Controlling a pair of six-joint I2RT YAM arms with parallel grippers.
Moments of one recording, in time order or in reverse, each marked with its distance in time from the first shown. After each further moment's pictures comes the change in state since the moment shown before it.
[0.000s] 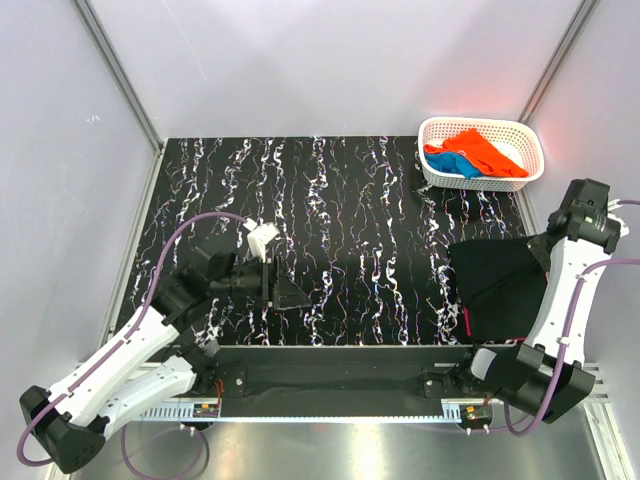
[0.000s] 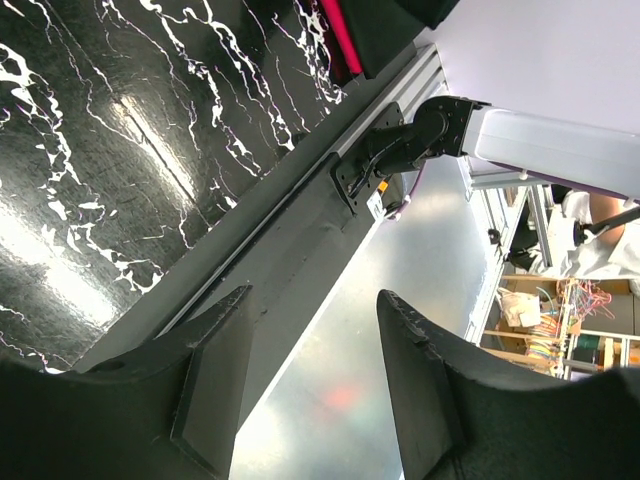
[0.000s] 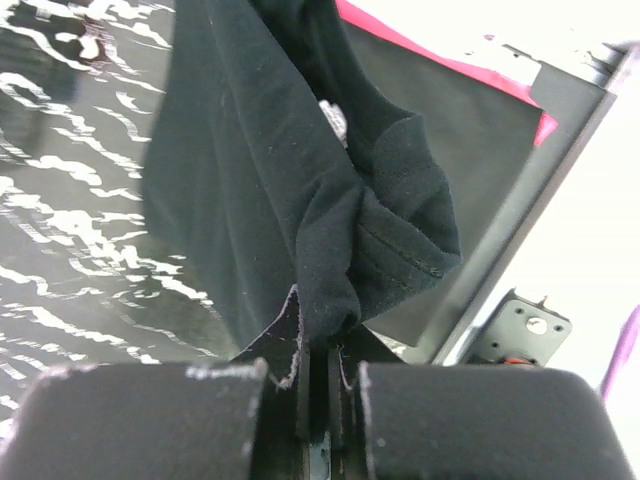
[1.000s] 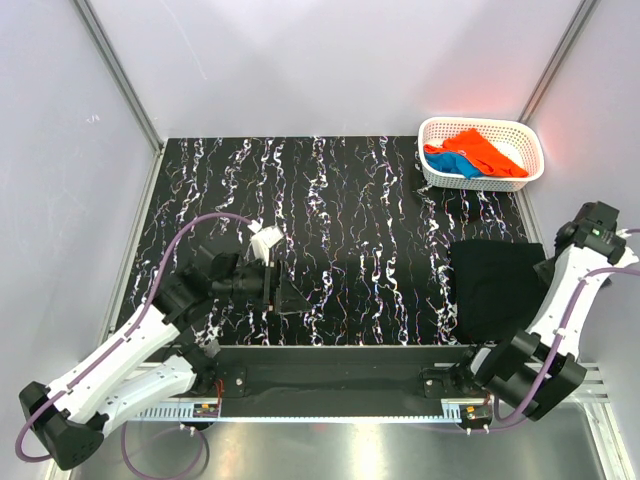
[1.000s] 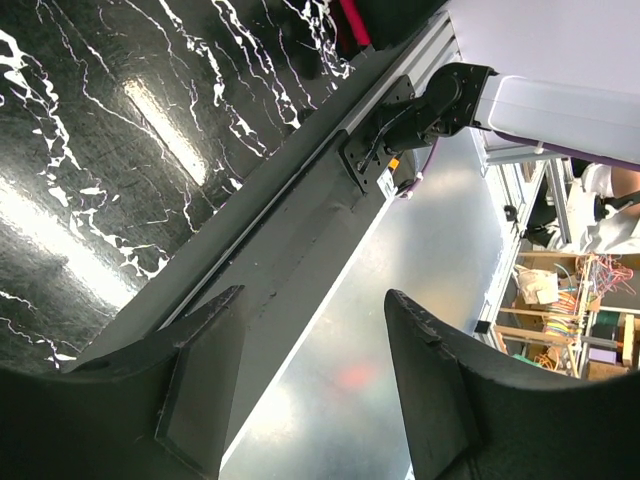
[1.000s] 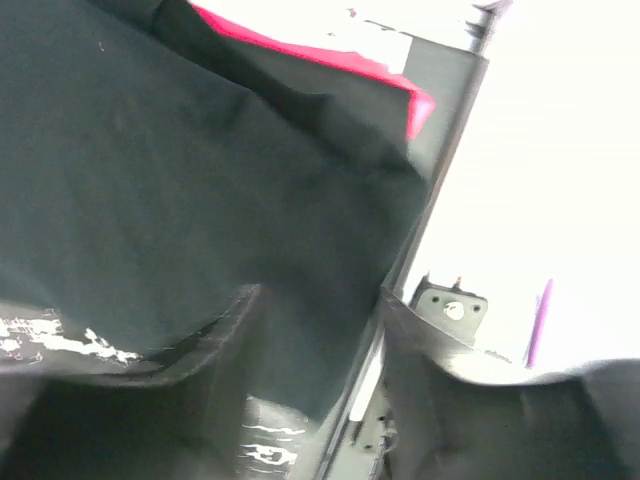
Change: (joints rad) left arm -0.027 0.014 0.014 -0.045 0.000 0.049; right arm -0.155 -0.006 -0.155 0.014 0.072 -0.077
